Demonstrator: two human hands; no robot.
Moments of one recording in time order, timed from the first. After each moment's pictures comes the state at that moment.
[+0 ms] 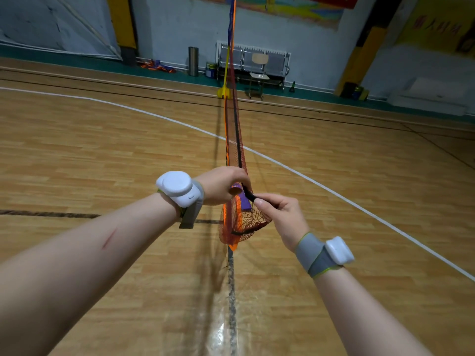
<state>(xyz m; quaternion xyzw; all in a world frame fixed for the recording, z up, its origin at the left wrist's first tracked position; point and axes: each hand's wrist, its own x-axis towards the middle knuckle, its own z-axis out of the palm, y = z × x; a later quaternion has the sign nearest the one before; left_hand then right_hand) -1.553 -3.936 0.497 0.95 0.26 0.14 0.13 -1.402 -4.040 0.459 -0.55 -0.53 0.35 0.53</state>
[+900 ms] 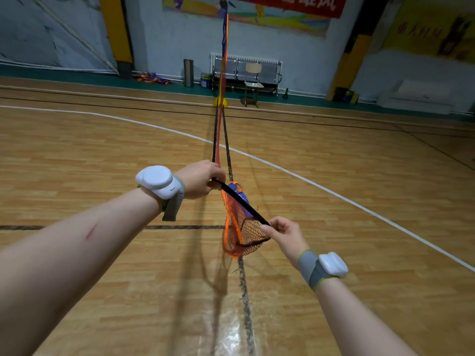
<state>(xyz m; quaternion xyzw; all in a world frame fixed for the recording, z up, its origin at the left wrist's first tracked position) -1.664 -3.933 0.528 0.94 0.33 0.08 0.08 -1.459 -4.067 0.423 -0.65 -0.47 0.36 0.48</state>
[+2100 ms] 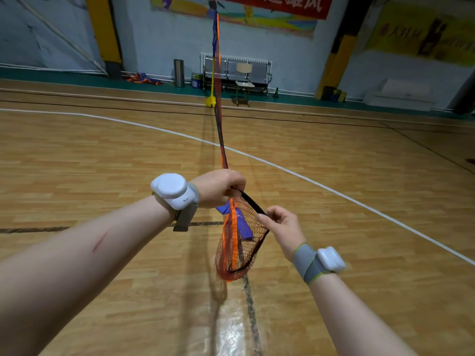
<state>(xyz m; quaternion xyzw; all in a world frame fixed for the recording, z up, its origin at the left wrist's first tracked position) -1.692 -3.991 0.524 0.96 0.22 0.11 0.11 -1.532 -4.103 0.446 -0.62 -0.44 0.33 0.55</state>
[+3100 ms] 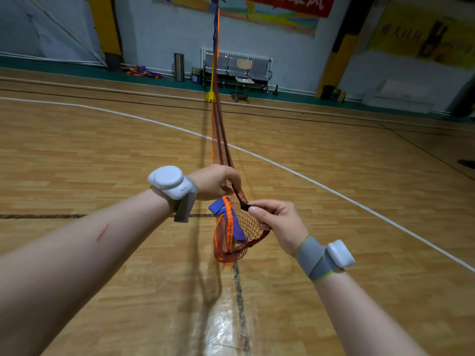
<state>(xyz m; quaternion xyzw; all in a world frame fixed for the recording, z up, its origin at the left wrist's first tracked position) -1.672 -4.035 0.524 0.94 0.26 0.10 0.18 -1.524 -4.167 0.483 -0.53 -0.49 0.42 0.55</state>
